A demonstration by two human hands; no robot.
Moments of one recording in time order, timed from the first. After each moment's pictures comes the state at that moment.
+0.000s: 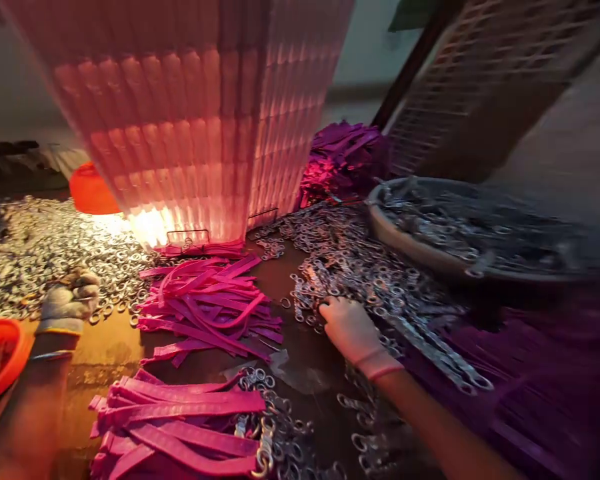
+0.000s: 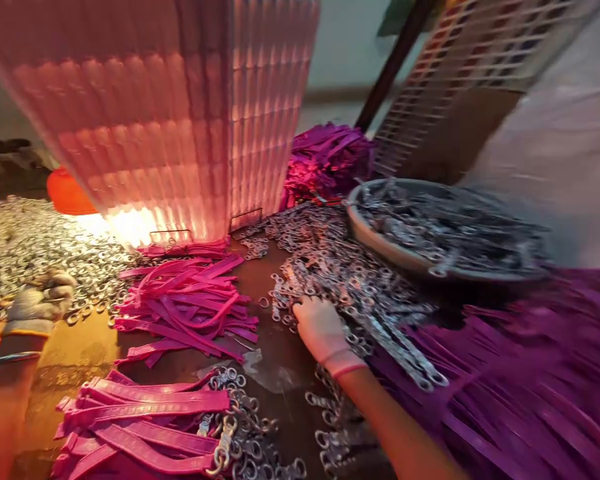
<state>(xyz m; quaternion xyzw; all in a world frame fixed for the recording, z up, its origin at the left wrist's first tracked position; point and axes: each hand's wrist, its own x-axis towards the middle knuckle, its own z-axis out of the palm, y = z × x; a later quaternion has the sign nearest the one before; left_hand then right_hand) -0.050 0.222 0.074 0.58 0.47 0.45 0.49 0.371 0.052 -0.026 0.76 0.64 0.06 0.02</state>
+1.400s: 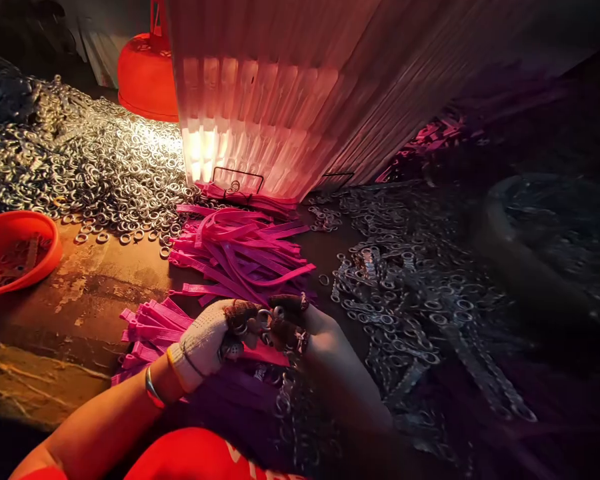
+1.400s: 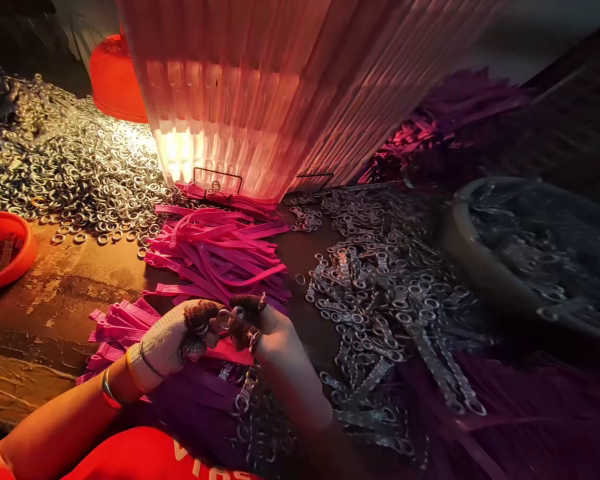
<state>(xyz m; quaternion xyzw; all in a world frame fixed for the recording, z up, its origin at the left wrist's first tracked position) 0.029 0.057 -0.007 0.25 0.37 0.26 0.86 0.195 0.016 0.016 0.57 0.33 -0.59 -0.46</state>
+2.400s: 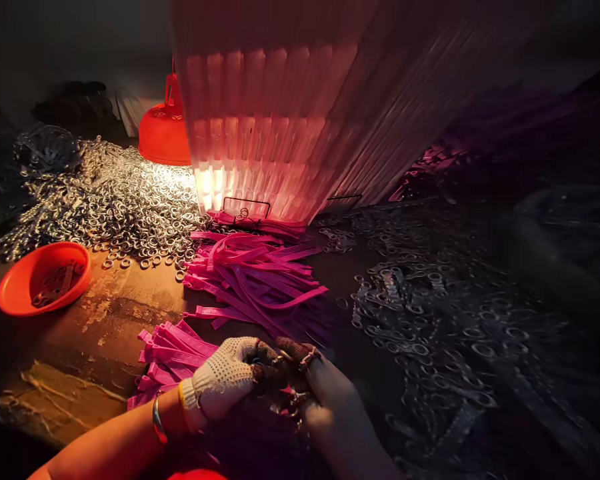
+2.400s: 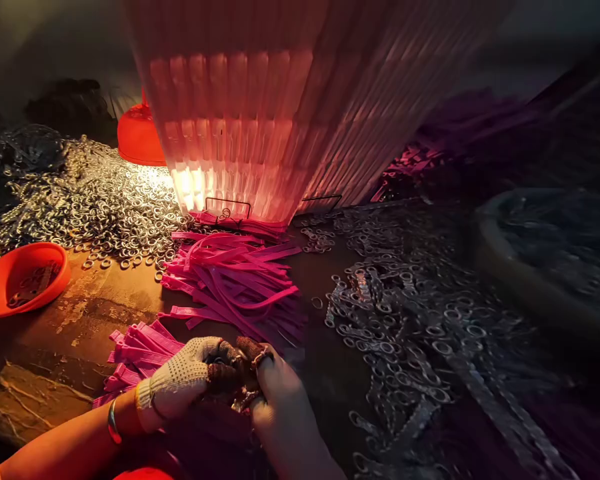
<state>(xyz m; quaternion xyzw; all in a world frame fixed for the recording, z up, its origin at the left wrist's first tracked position) 0.024 0.039 0.004 0.48 0.40 0.20 0.76 0.198 -0.015 -0.016 0.57 0.73 -0.18 -0.33</state>
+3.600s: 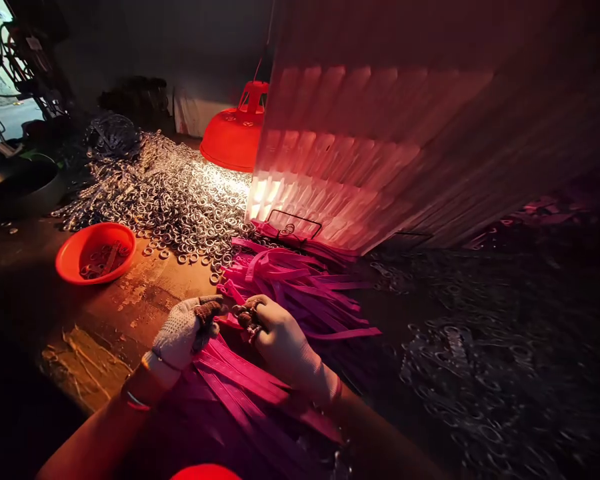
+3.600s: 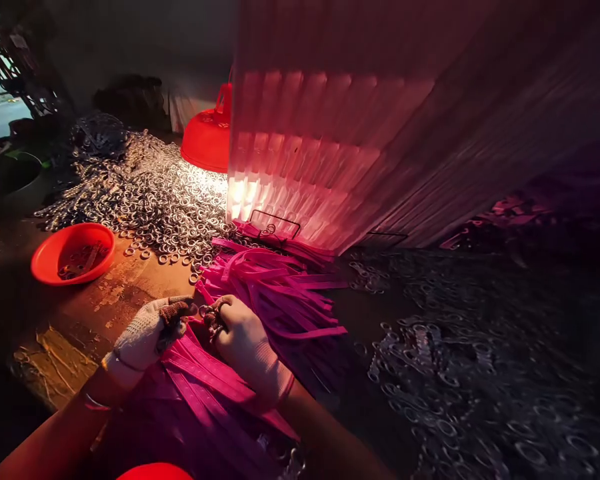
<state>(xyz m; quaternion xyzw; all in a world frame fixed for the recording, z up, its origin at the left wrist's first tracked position) -0.078 0.073 -0.004 0.26 0.50 0.48 0.68 0.105 0.101 -0.005 0.46 0.79 -0.30 -0.28</state>
